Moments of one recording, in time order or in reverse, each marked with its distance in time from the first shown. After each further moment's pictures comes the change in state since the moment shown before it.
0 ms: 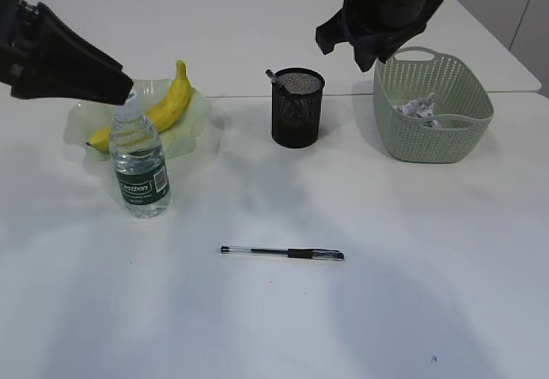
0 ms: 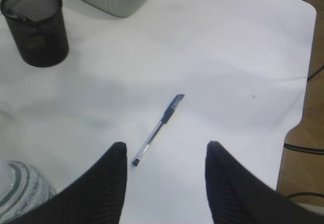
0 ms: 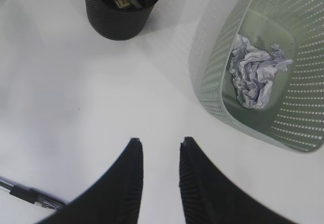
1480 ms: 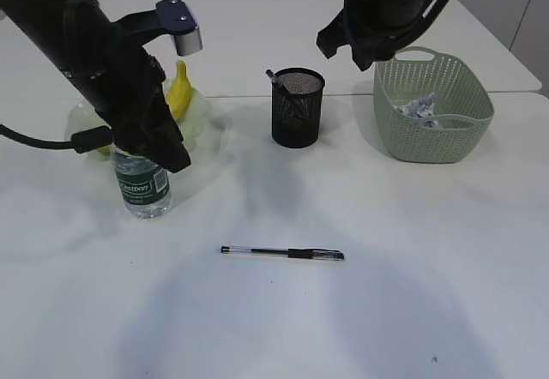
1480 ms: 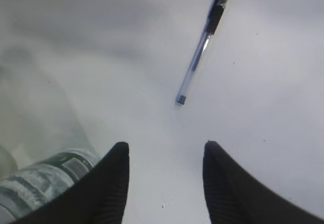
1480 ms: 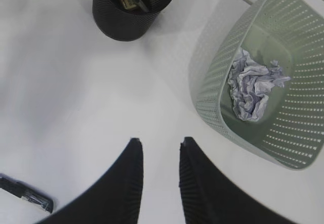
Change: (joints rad) left arm -0.286 0.375 -0.307 0.584 -0.041 -0.272; right arm 0.000 0.000 0.000 0.000 -0.011 -0.097
